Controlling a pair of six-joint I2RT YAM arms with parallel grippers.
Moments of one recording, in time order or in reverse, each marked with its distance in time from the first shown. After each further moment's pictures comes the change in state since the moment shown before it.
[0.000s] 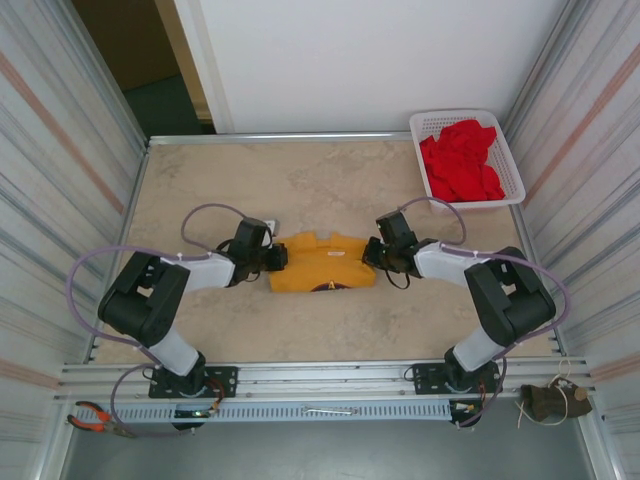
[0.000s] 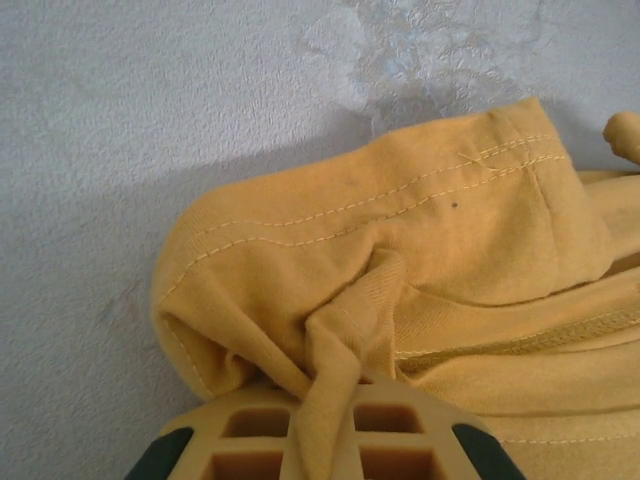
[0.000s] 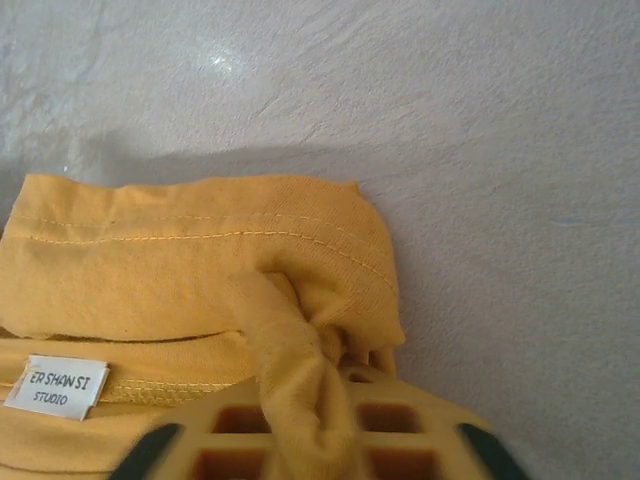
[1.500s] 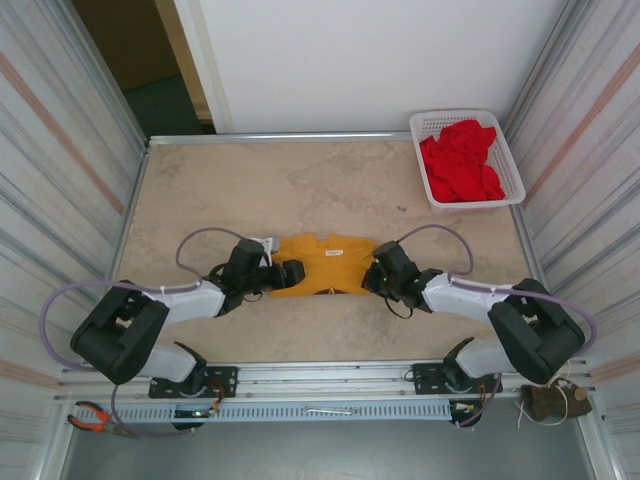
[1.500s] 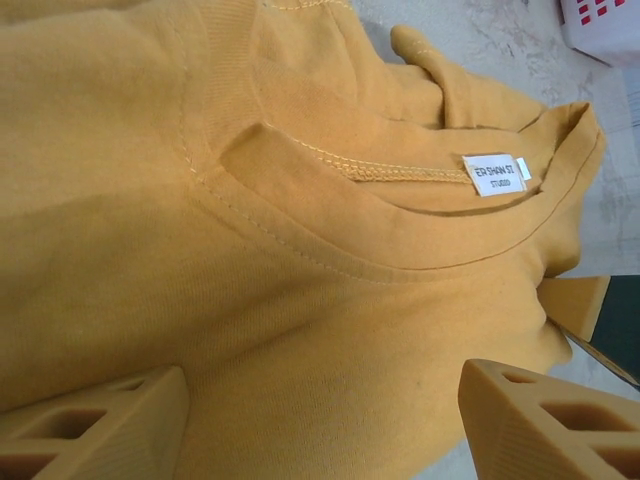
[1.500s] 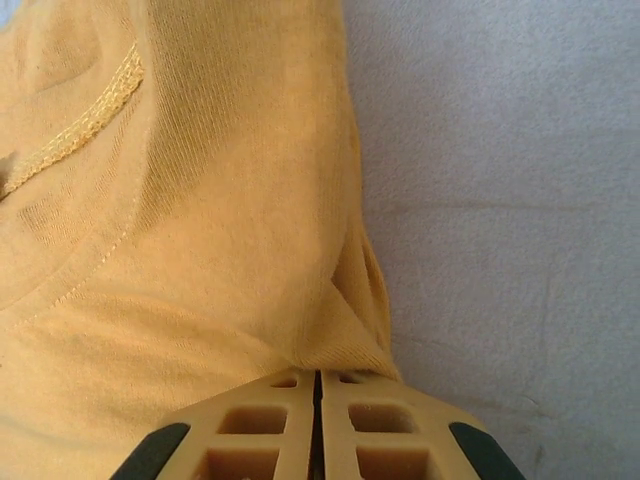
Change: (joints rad) left arm -0.115 -0.239 -0.221 0.129 0.114 -0.275; right arm 0.174 -0.237 -0.229 0.019 0.084 0.241
